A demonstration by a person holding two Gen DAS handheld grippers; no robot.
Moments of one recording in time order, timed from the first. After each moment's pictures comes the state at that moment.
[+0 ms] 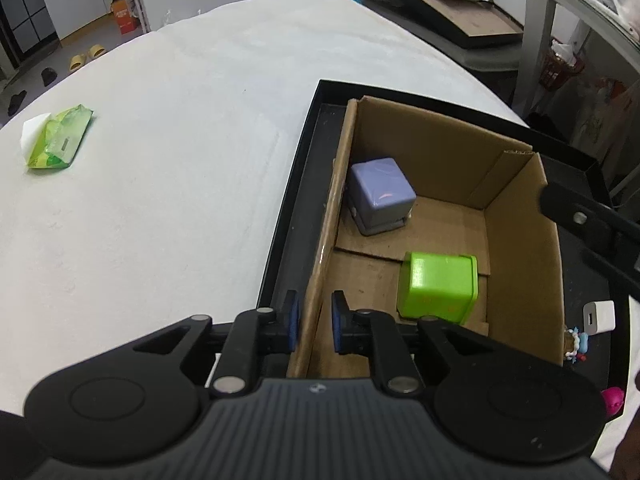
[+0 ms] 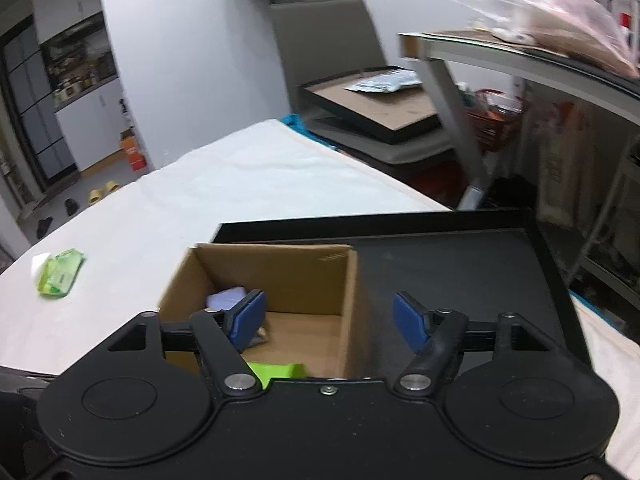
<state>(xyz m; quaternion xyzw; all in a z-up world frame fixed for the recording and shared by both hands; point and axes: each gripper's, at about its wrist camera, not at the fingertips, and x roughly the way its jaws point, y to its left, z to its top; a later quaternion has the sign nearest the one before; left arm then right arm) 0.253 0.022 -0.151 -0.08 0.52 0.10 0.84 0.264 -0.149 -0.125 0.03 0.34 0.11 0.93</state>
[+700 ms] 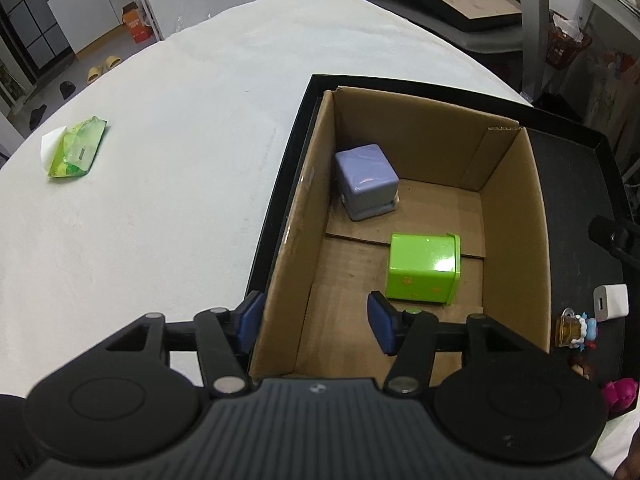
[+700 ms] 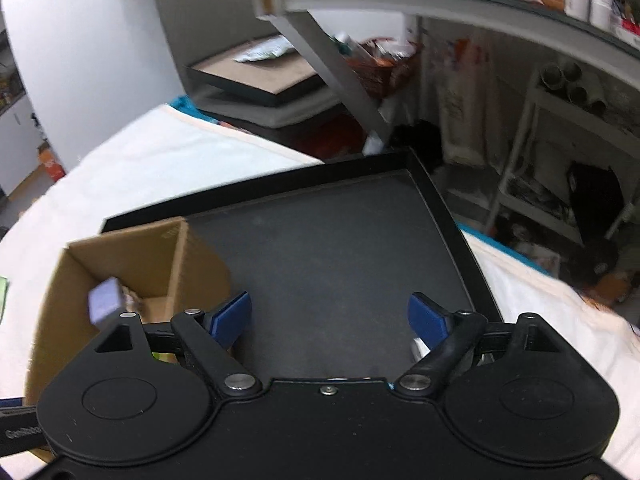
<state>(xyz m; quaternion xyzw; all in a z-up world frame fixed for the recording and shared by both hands) 0.251 -0.013 -0.145 -0.03 0.53 0.13 0.84 0.272 -0.219 -0.155 0.07 0.40 -0.02 0.91</state>
